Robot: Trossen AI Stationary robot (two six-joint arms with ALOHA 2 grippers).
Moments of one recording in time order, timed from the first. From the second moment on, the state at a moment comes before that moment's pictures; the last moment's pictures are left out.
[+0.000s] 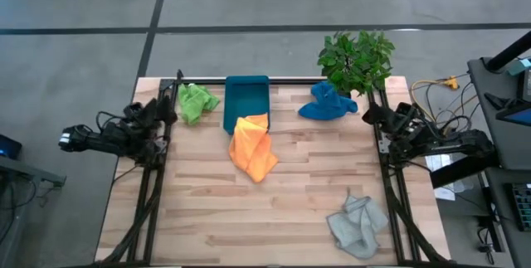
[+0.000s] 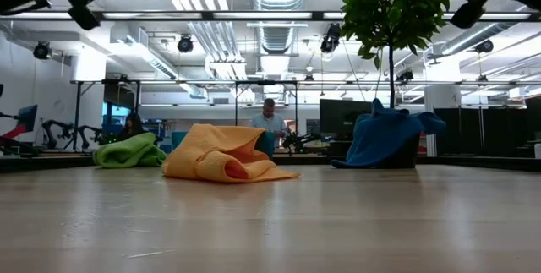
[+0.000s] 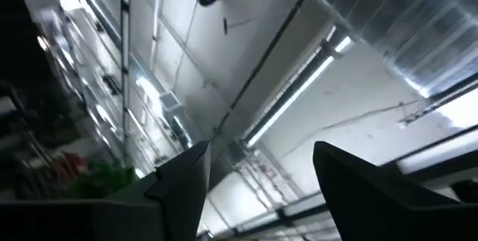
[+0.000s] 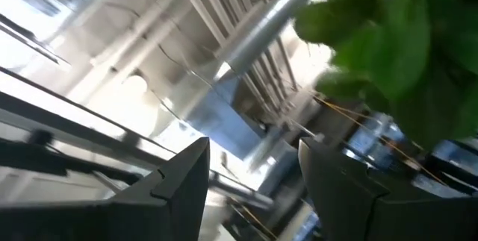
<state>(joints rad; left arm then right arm) -0.15 0.21 0.04 1.14 -0.59 -0.64 0.07 0.20 0.01 1.08 0.37 0.75</state>
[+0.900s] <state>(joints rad) -0.15 0.21 0.04 1.17 -0.99 -0.43 0.07 0.53 0.77 1.03 0.13 0.04</state>
